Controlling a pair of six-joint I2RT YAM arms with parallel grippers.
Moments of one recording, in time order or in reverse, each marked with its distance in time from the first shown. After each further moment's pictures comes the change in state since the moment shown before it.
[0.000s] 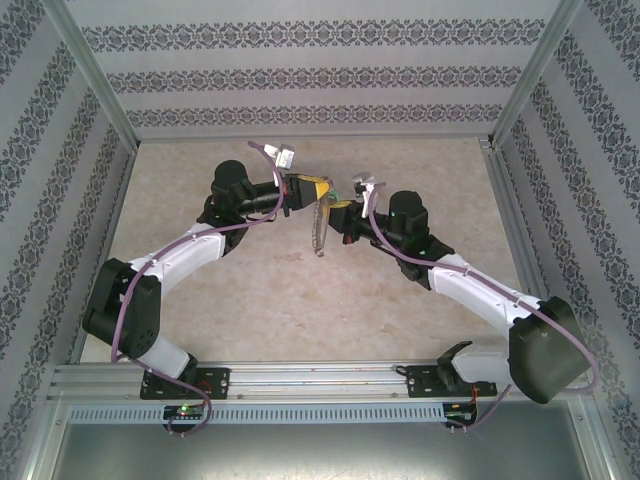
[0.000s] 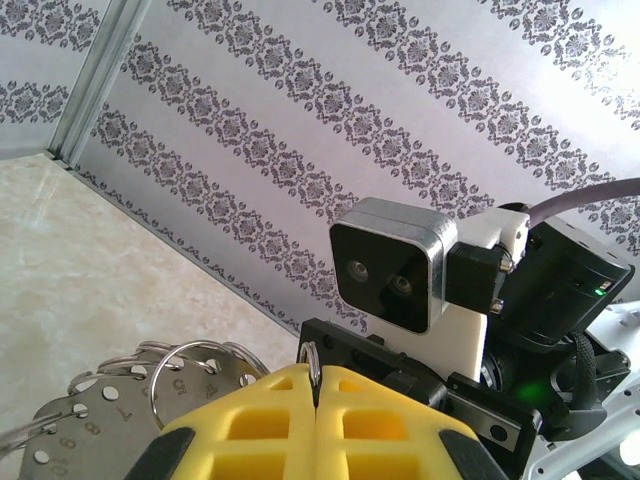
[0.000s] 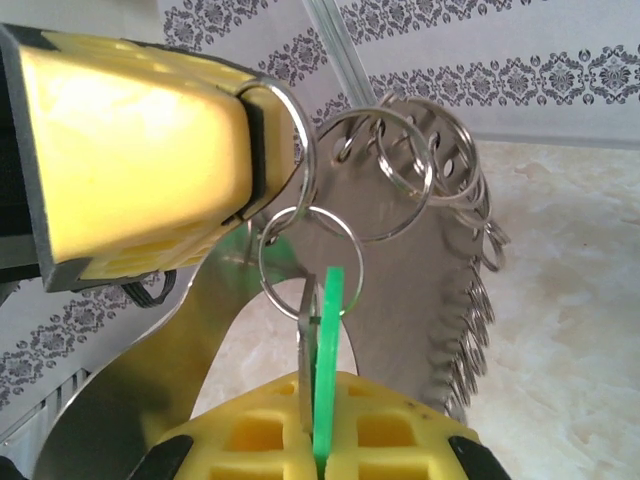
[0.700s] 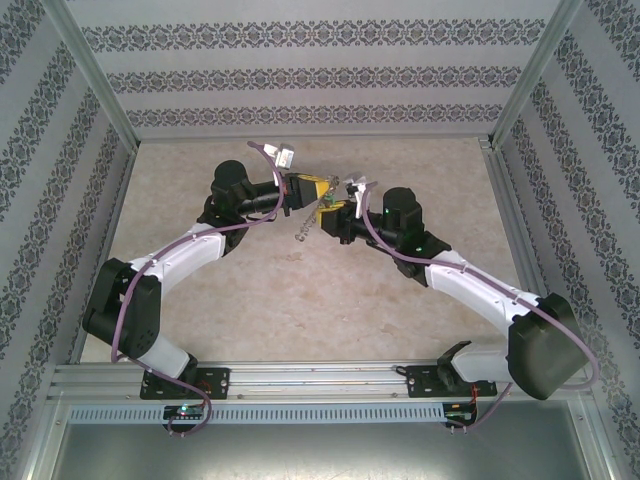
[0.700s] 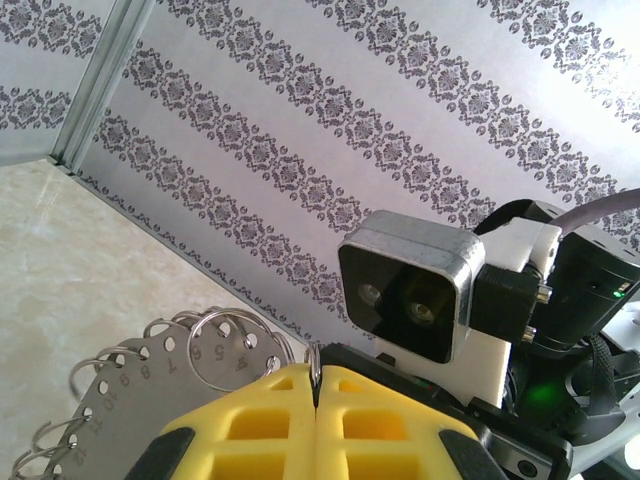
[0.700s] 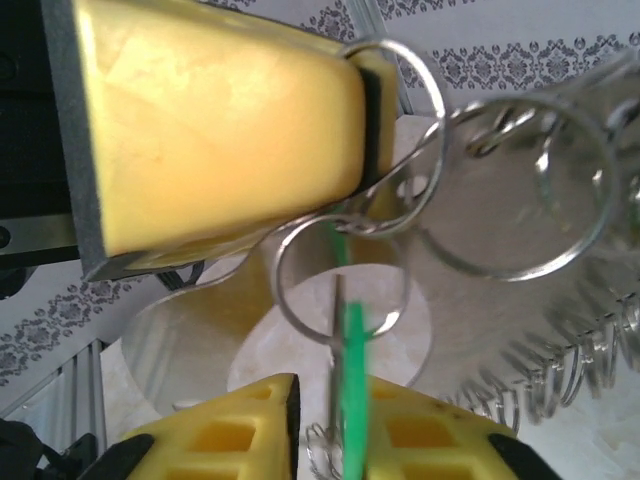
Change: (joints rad) left arm -0.001 0.000 0.000 0.009 -0.007 0.000; right arm 0.024 0.016 0.043 -0.060 -0.034 -0.037
